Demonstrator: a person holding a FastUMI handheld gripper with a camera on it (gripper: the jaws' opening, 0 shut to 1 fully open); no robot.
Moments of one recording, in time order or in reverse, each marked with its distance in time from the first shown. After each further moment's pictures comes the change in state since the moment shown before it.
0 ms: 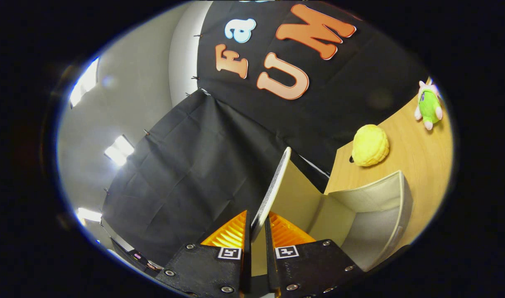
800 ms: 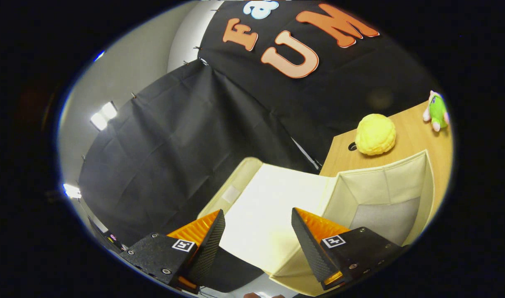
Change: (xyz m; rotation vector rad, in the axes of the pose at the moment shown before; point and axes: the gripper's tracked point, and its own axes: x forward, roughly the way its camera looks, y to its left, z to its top) arm 0.045 -0.028 -0.070 -0.201 0.129 -0.156
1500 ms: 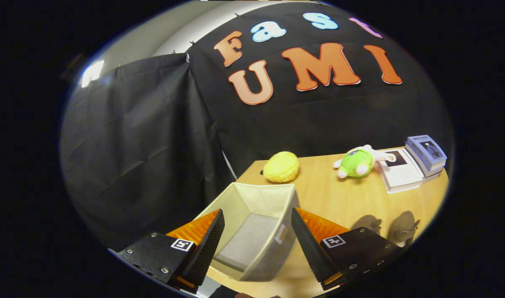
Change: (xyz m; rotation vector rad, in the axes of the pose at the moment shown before) arm -0.173 -0.142 0.026 -0.245 -0.077 -0.516
